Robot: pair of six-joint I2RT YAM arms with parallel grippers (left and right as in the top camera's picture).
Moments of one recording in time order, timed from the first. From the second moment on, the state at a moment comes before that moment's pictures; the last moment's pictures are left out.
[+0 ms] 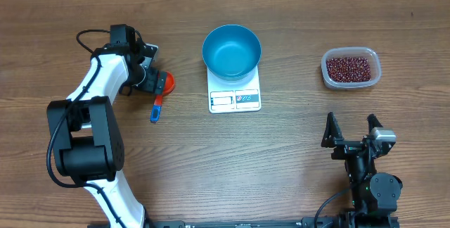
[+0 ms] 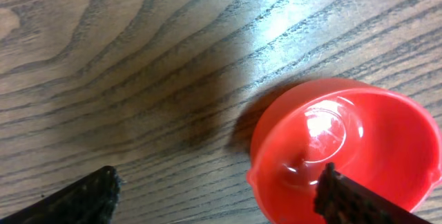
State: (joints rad) left arm 0.07 2.03 1.40 -0.70 0.07 0.30; right arm -0.04 0.01 0.02 -0.03 -0.04 0.15
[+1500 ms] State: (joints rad) left arm 0.07 2.03 1.40 -0.70 0.08 0.31; right arm -0.04 0.01 0.02 -0.04 -0.04 0.15
